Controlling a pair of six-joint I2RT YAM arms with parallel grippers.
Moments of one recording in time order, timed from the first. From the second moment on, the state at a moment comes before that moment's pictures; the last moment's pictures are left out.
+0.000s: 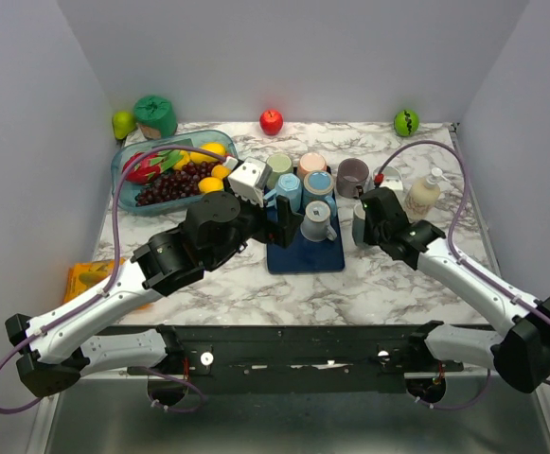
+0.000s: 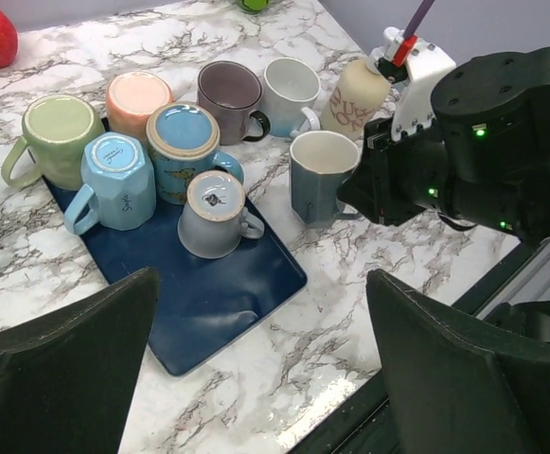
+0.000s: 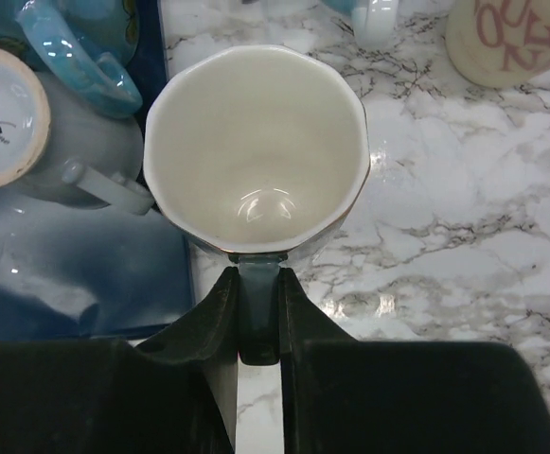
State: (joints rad) left arm -1.02 1.02 1.20 -0.40 -0.31 -0.36; right arm 0.56 1.17 0.89 -0.57 0.47 0.44
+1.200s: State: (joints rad) left arm -1.02 1.12 1.20 -0.46 -0.35 -0.36; right arm 0.56 1.24 0.81 -0.34 0.48 0.45
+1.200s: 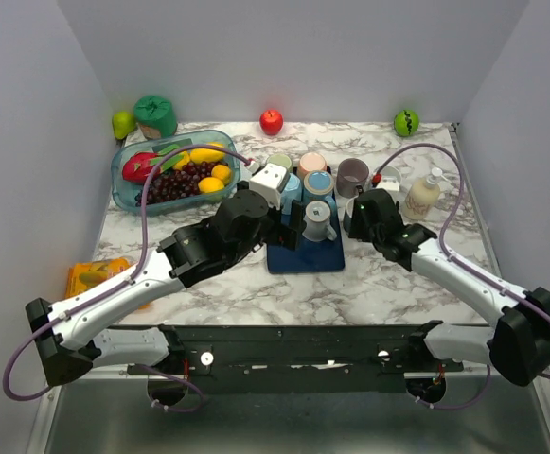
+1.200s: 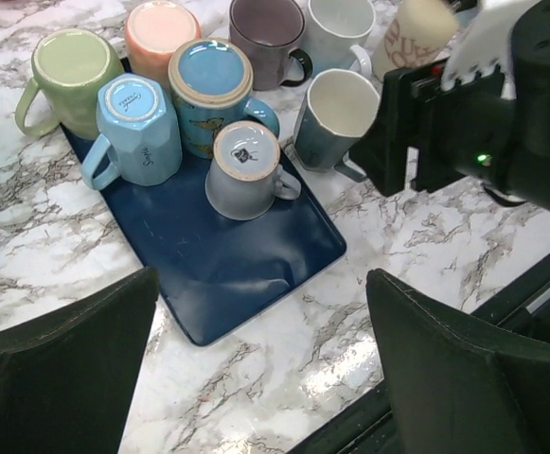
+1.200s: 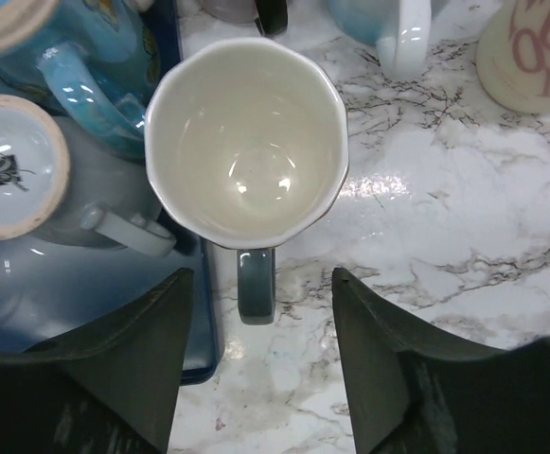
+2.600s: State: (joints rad) left arm -0.96 2.09 1.80 -0.80 -0.52 -1.18; right arm 0.56 0.81 1.03 -0.90 0.44 0.60
